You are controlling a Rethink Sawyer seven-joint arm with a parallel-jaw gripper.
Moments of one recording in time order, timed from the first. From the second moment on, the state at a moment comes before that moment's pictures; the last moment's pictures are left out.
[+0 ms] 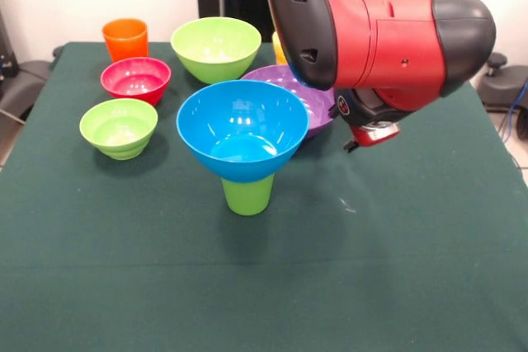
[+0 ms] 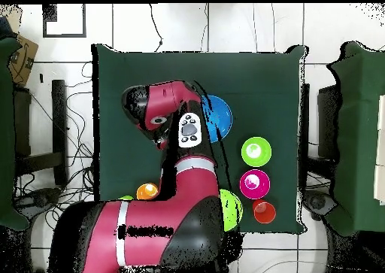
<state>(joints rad) -0.04 -0.22 0.07 1.07 -0.28 1.31 -0.16</state>
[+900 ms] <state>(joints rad) -0.03 -0.20 0.04 1.07 -0.28 1.30 -0.06</state>
